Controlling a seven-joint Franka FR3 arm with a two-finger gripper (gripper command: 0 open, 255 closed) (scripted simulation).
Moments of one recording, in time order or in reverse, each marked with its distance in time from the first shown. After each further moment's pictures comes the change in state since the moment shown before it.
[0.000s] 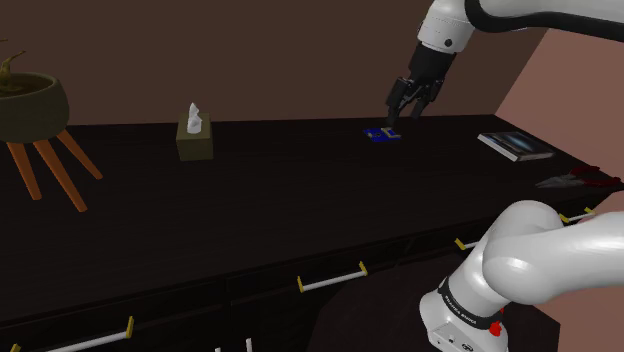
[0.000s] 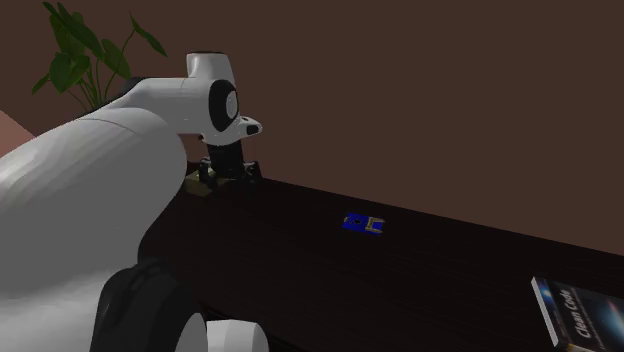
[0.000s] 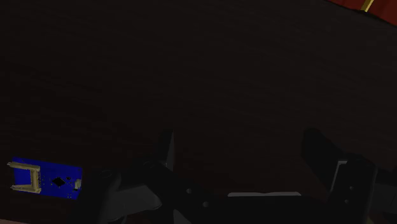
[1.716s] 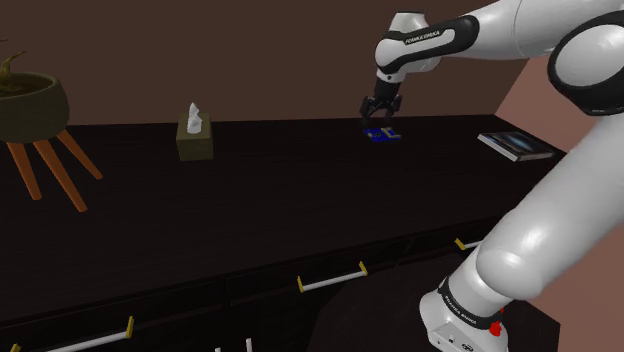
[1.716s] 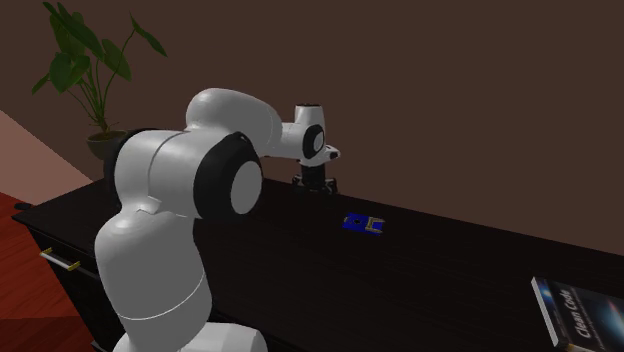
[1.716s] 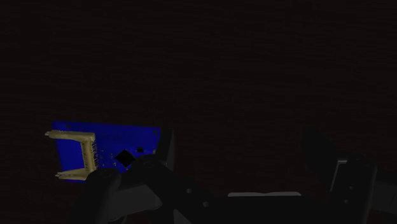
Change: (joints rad) arm -0.125 0.742 -0.273 0.294 -0.023 0.416 -0.193
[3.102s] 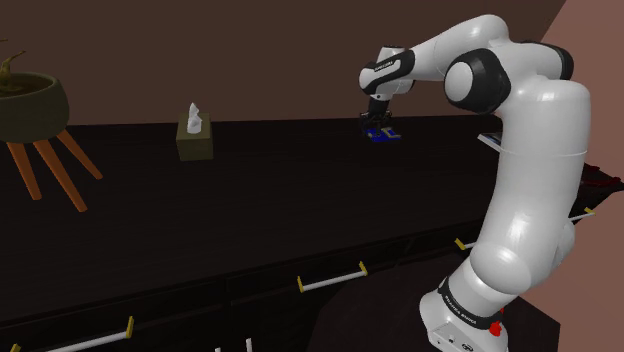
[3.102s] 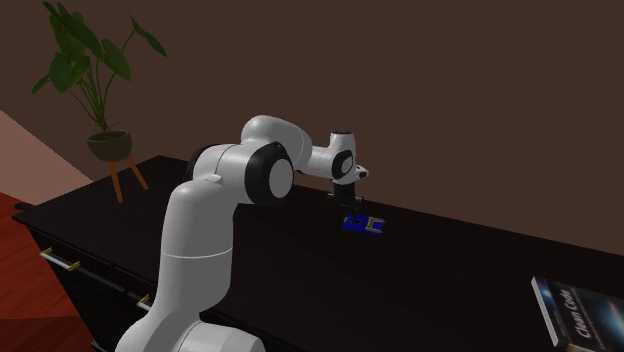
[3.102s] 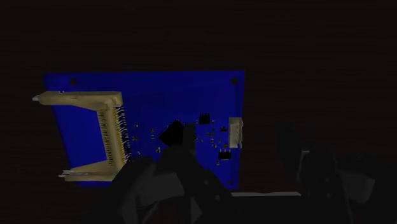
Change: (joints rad) arm -0.128 0.474 -0.039 0.335 0.155 0.103 -0.114
